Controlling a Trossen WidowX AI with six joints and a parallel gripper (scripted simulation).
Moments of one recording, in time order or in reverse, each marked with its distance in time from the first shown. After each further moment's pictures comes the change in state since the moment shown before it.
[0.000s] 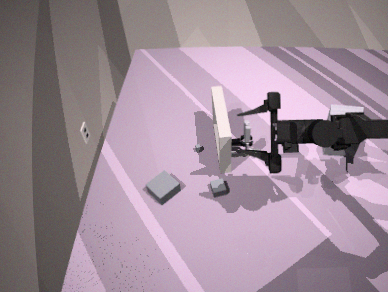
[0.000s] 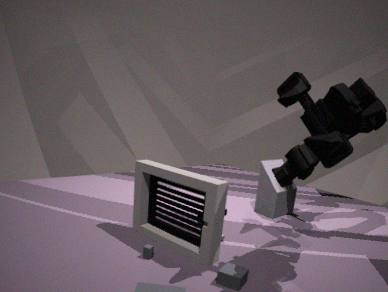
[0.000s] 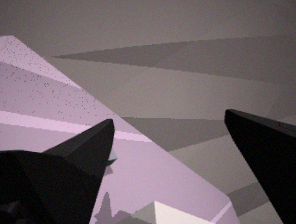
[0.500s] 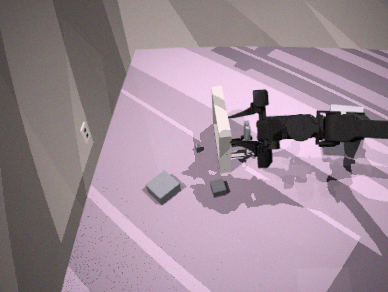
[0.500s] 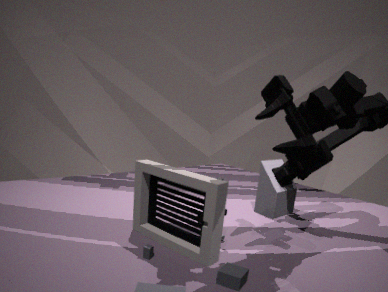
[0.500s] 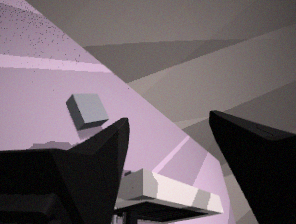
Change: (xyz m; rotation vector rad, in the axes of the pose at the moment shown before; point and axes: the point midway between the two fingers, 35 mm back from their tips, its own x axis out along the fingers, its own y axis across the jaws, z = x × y) arm 0.023 -0.007 -0.038 -0.066 0.242 0.043
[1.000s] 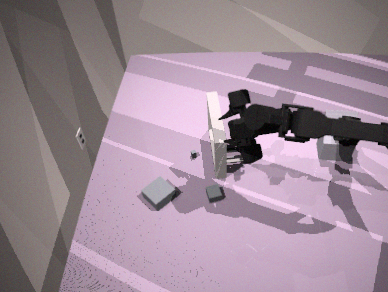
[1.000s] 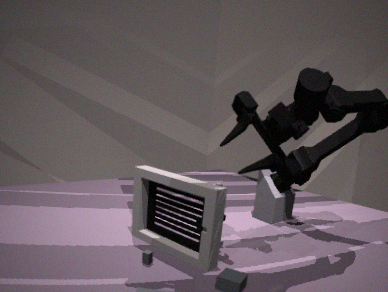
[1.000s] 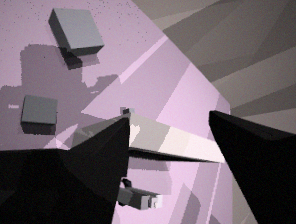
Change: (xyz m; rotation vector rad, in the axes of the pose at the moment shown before) arm 0.032 -0.010 -0.061 -0.047 0.398 0.138
